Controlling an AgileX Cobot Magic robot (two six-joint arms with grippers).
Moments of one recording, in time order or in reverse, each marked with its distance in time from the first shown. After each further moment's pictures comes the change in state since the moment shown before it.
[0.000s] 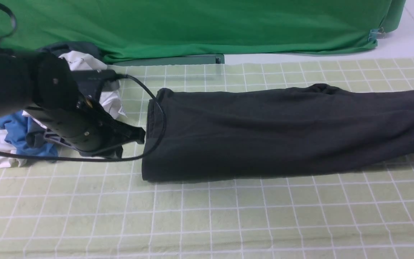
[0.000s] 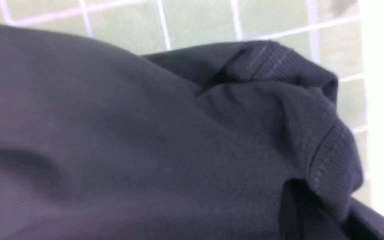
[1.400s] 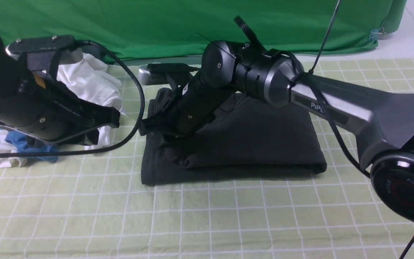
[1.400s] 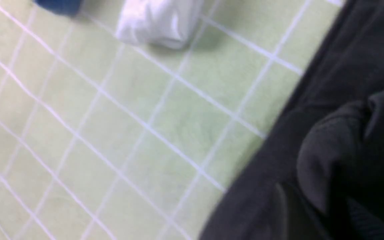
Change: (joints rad) right arm 1.046 0.331 -0.190 0.529 -0.381 0.106; left arm 0.000 -0.243 0.000 0.010 0.148 -0.040
